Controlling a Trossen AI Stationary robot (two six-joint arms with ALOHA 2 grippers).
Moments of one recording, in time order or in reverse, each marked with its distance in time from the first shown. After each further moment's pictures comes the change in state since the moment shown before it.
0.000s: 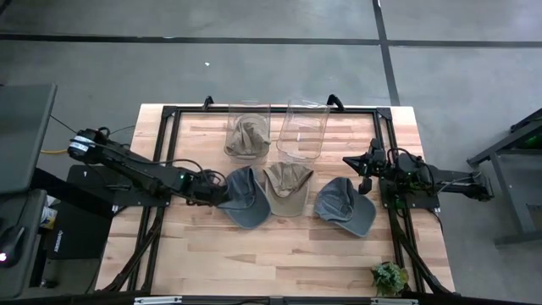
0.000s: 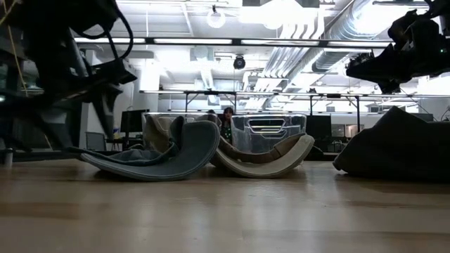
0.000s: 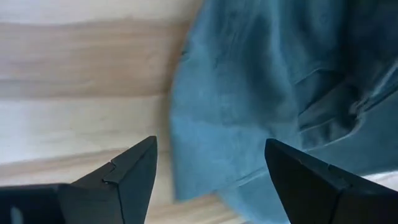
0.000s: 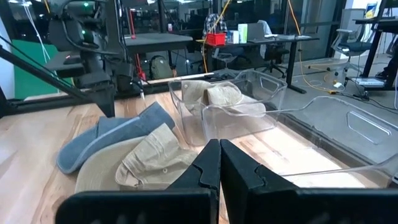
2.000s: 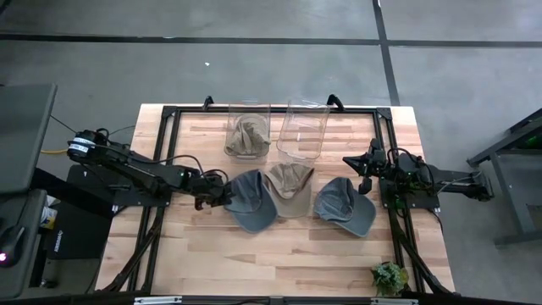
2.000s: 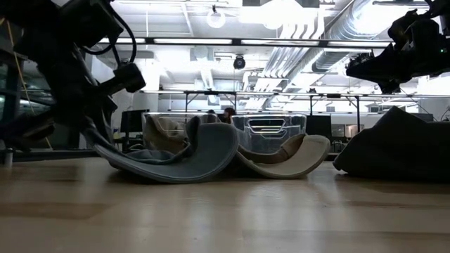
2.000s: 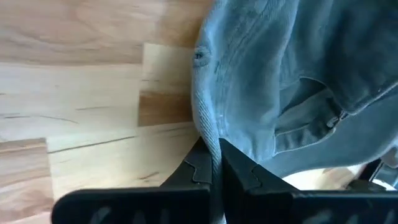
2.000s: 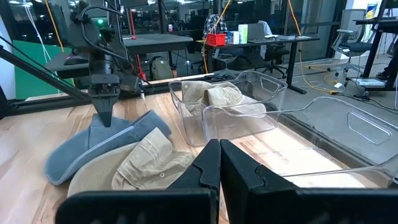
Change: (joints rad) left arm 0.080 0.001 -0.141 0.373 0.158 -0.065; right arm 0.000 0.000 0.000 0.000 -0.001 0.000
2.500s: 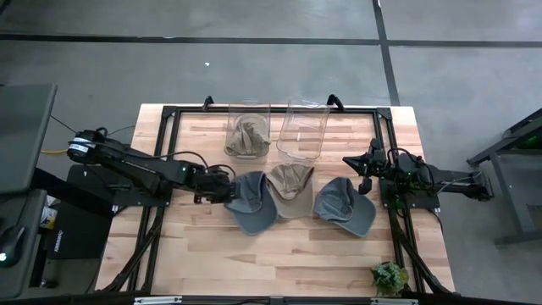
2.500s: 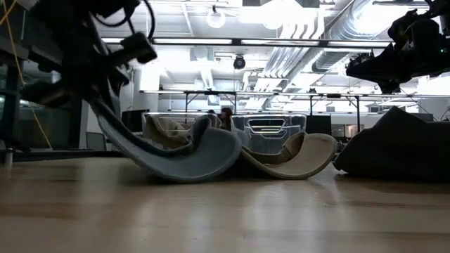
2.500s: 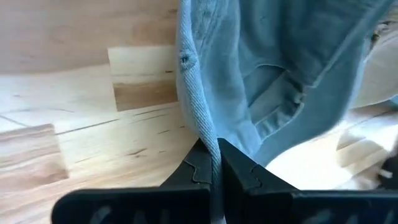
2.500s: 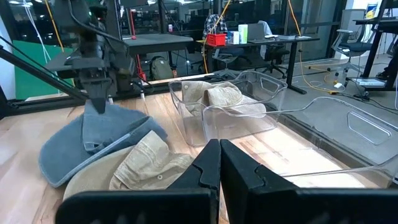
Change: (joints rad) left arm 0.000 -0.001 0.248 -0.356 -0.006 0.189; right arm 0.000 0.000 0.000 0.000 0.000 0.000
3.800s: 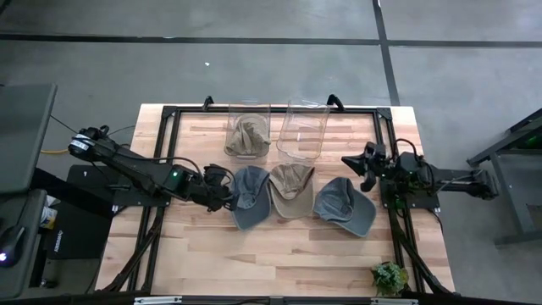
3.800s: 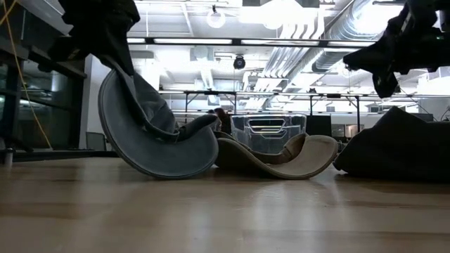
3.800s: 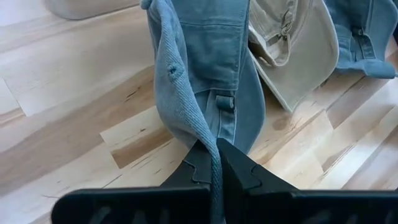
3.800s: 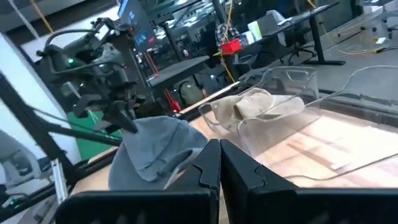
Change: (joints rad) left arm -0.178 0.000 0.240 -0.259 -0.364 0.322; right arm 0.000 0.090 0.003 0.166 -0.050 0.359
